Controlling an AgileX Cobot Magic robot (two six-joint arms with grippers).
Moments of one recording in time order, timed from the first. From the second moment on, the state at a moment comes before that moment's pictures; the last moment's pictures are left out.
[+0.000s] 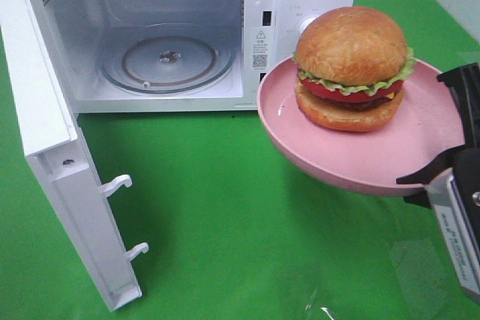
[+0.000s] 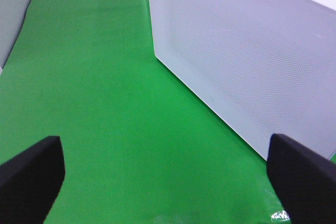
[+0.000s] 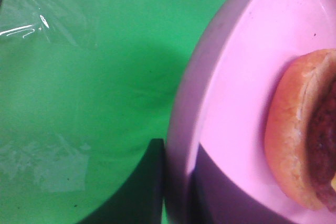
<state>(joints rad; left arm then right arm) 0.03 0.00 -0.50 -0.17 1.04 0.19 0.68 0.90 -0.49 -0.22 0.48 -1.18</state>
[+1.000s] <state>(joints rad) 0.03 0.00 -0.50 -0.17 1.04 0.19 0.68 0.72 -0.49 -0.49 0.83 -0.75</state>
